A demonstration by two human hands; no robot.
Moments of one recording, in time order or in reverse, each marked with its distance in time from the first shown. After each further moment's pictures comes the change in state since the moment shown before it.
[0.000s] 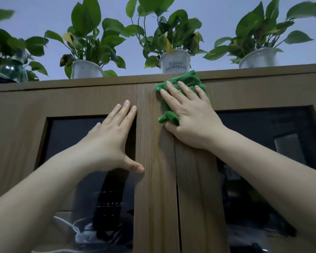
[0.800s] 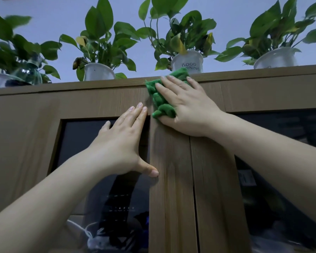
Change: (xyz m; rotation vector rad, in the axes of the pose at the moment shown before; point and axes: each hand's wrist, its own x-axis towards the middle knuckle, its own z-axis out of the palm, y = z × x) left_hand 0.001 -0.006 0.004 0.081 0.077 -0.017; right_hand 0.046 -0.016 0.002 0.010 0.008 -0.132
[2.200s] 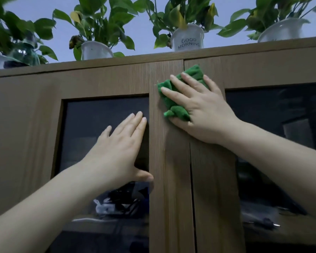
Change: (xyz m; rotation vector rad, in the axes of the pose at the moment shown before) left_hand -0.057 0.016 0.027 0.143 -0.058 0.039; right_hand -0.067 -0.010 0.001 0.006 -0.013 0.049
